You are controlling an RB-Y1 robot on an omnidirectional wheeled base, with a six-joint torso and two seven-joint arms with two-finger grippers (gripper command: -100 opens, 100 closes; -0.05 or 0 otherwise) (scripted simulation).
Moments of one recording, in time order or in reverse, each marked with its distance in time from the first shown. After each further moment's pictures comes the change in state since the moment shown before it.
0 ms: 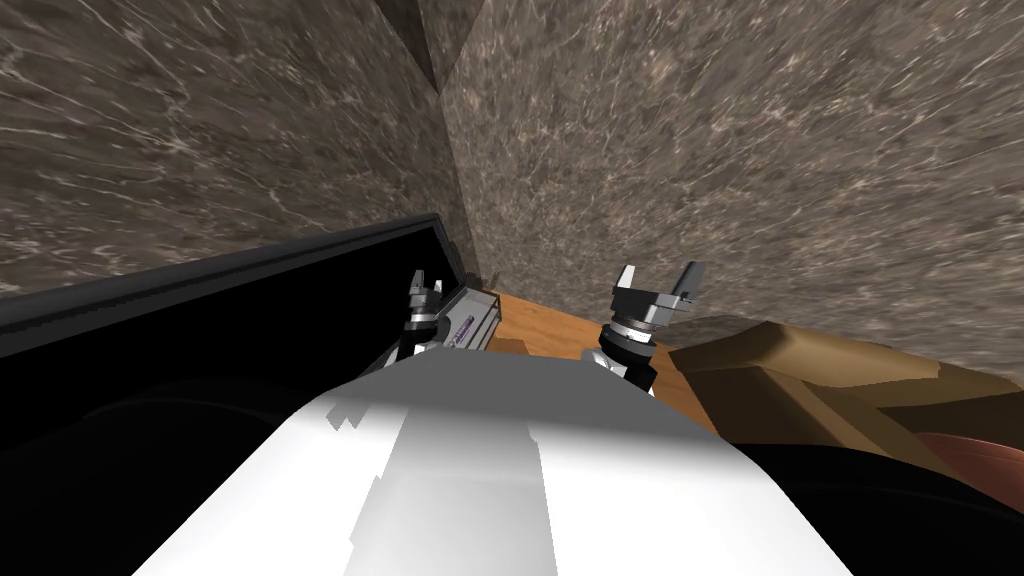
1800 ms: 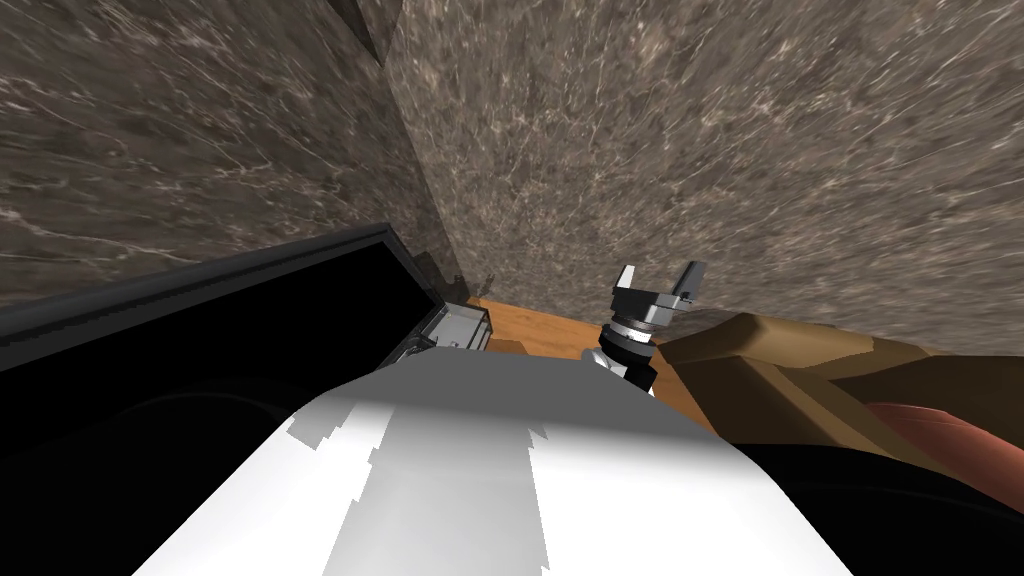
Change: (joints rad) left arm 0.181 0.038 0.069 0.364 0.408 0.345 0.088; right arm 0.000 0.000 0.000 0.000 0.000 0.000 0.000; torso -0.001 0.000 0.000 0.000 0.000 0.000
